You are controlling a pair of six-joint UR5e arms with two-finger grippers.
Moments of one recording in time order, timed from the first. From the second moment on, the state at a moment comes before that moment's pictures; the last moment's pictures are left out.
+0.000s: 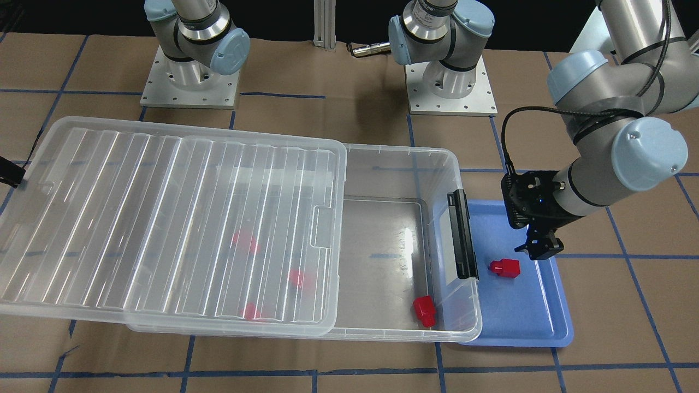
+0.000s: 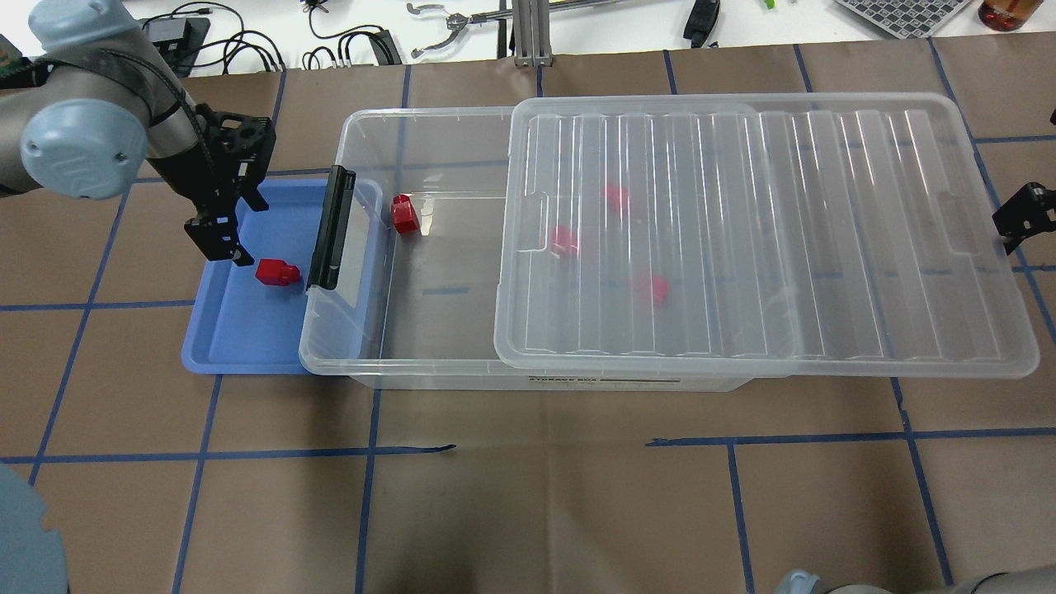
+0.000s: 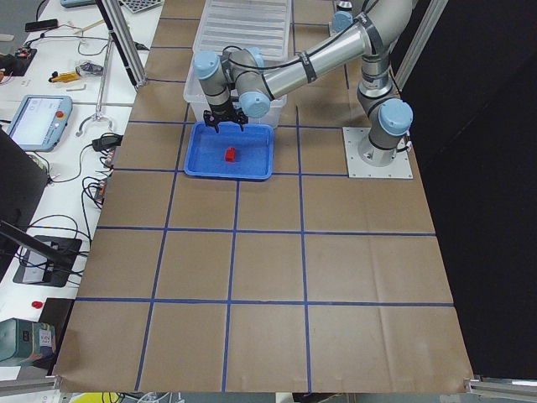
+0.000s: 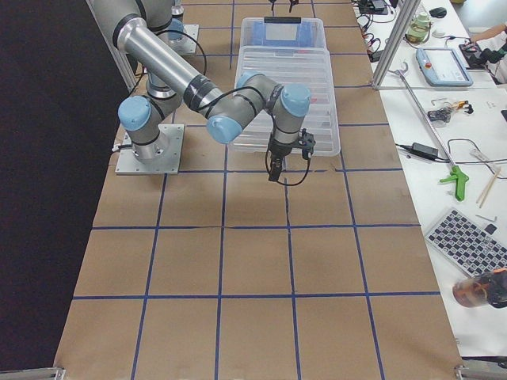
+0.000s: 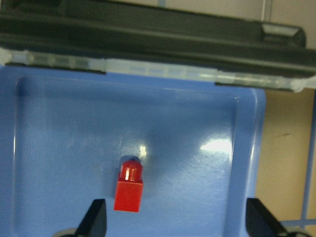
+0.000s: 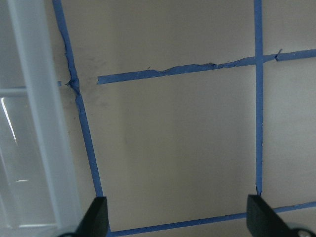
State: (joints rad) left arm -1.34 -1.81 -1.62 -1.44 1.56 1.72; right arm 0.96 -1.40 1.75 -1.84 -1.68 -0.49
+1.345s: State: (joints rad) left arm -1.55 -1.63 -1.49 -1.79 1.51 0.68; right arm 1.04 -1.51 1.87 -1.84 -1.61 -0.46
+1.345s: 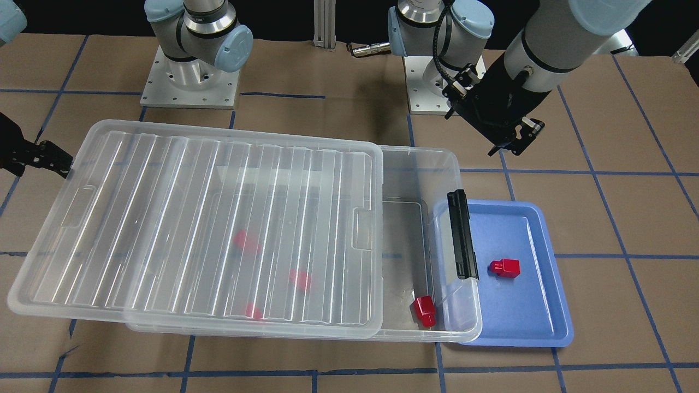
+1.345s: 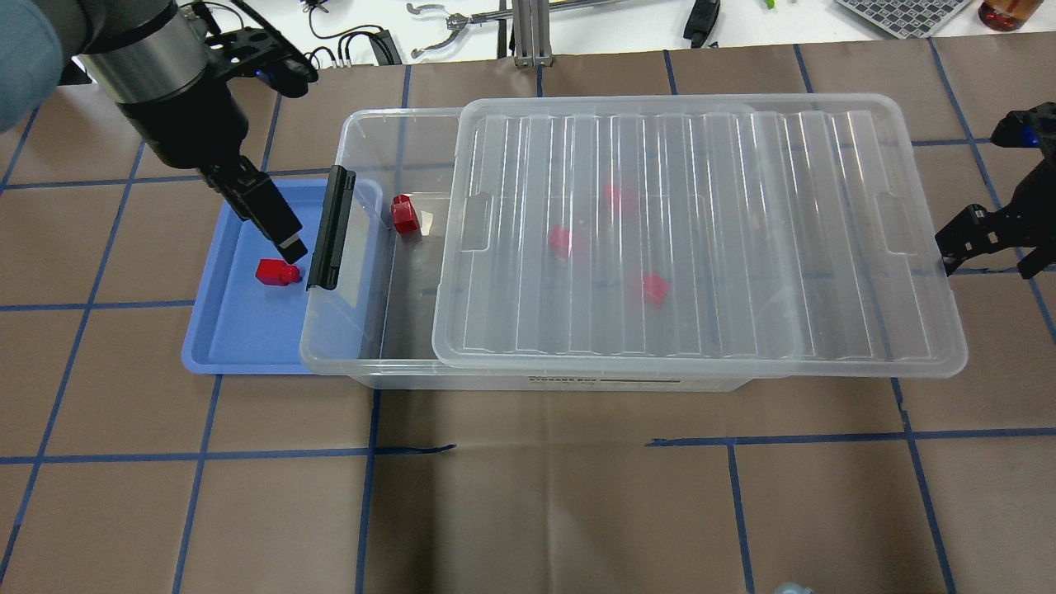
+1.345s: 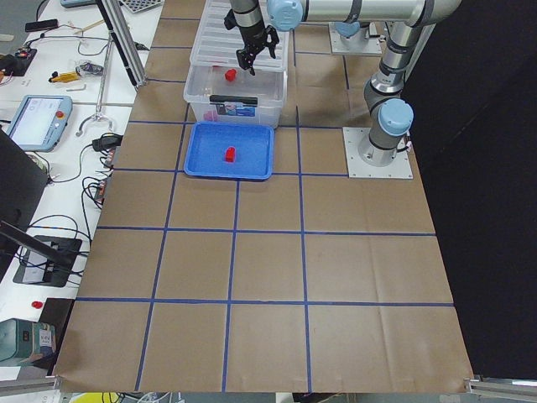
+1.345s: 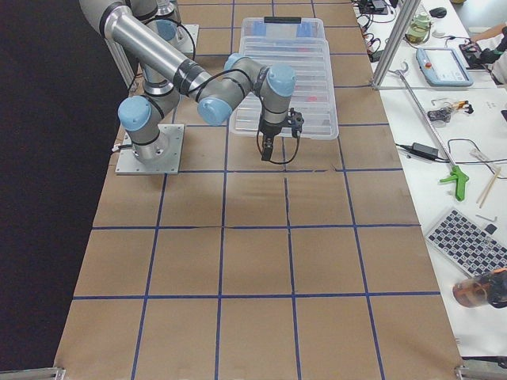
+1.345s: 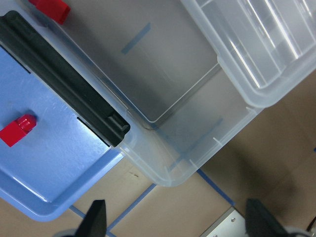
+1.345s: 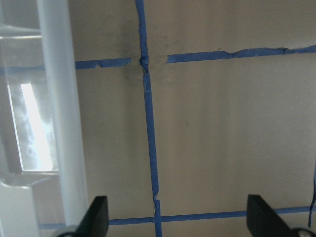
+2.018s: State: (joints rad) left arm -1.59 -1.59 -1.50 -1.62 1.53 0.01; right arm 1.13 -1.54 1.90 -1.84 -1.61 -0.38
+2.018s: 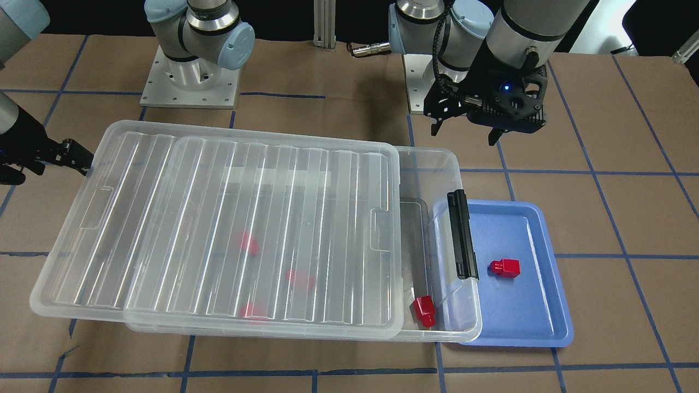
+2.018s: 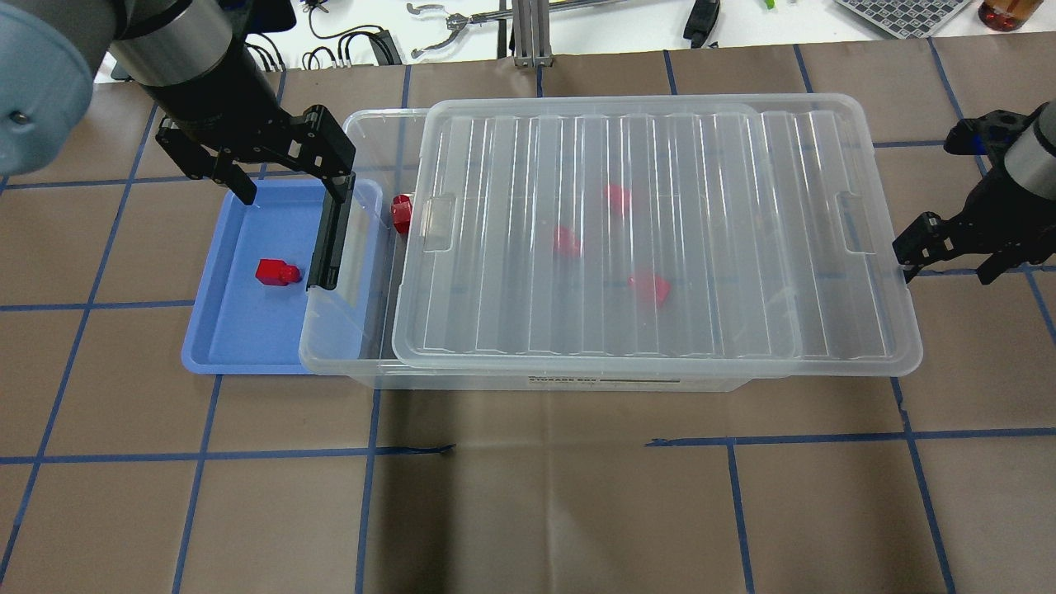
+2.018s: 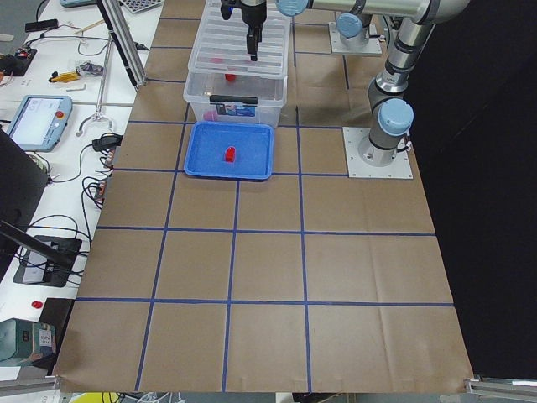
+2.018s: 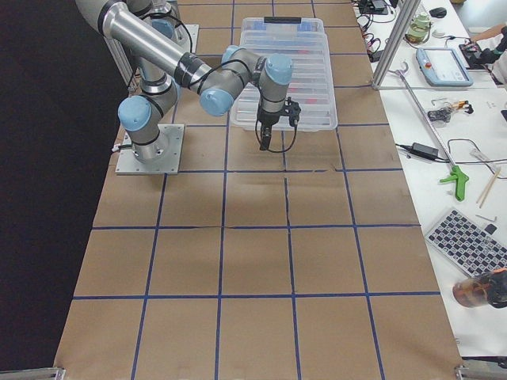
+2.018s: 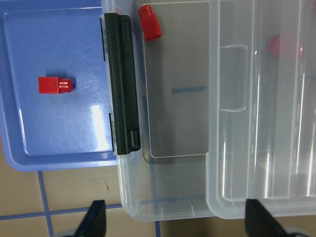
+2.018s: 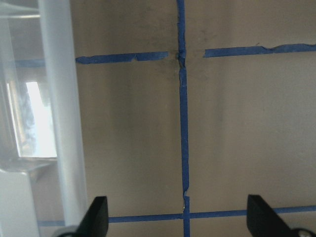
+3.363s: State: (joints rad) left arm -1.57 -1.59 -1.50 -1.61 1.53 0.00; right arm 1.23 -1.57 1.92 -1.78 -1.50 -0.25
